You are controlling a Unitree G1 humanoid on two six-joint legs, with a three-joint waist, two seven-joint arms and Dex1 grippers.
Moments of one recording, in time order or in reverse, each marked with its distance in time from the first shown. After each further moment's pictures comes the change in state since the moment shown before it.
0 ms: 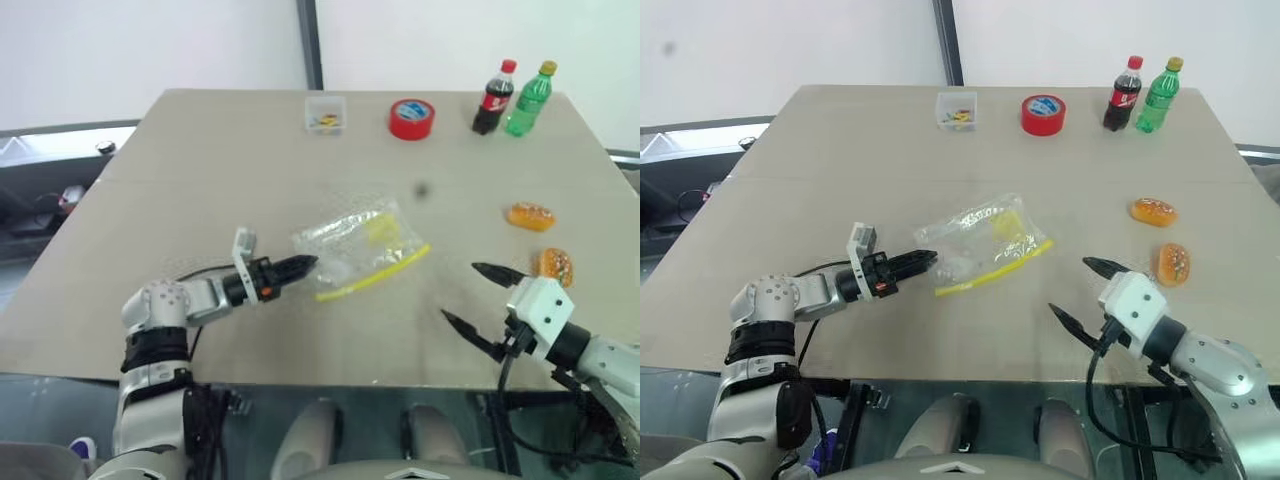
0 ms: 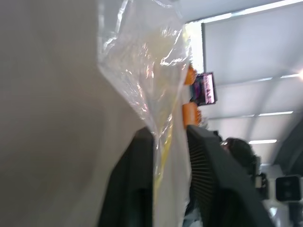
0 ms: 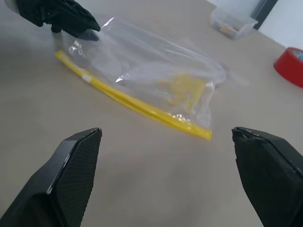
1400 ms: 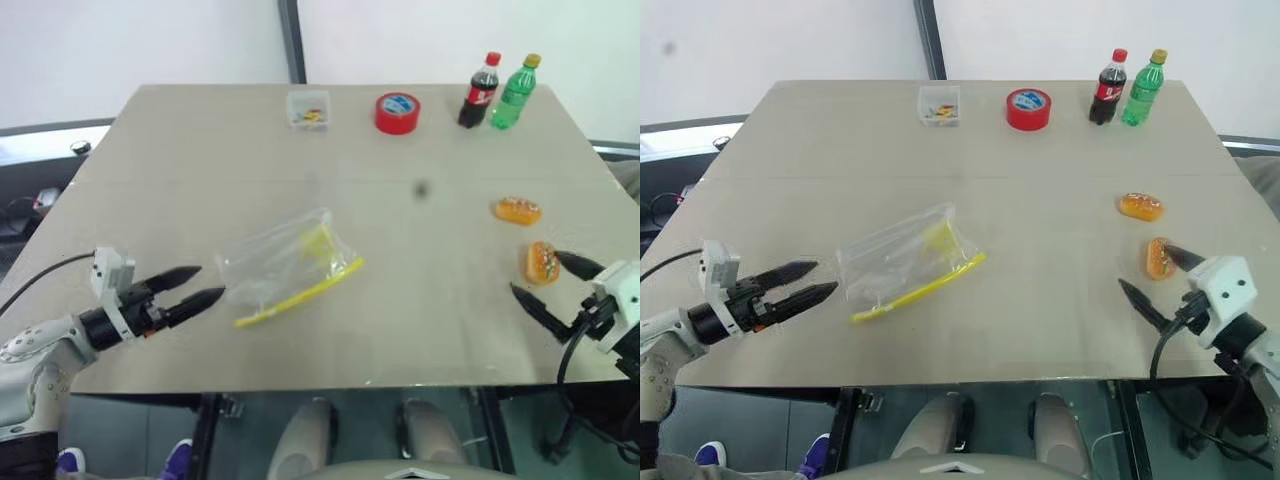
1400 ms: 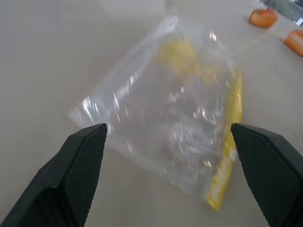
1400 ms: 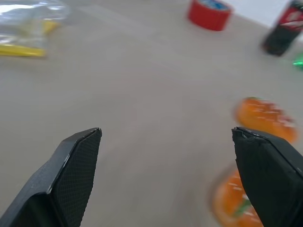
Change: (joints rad) left arm 0.639 0.532 -0.016 -0.449 0.190 -0.713 -0.395; right arm 0.073 -0.017 -0.342 0.180 0.275 0.015 0.151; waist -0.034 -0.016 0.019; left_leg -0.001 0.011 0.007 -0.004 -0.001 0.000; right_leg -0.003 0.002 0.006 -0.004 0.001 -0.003
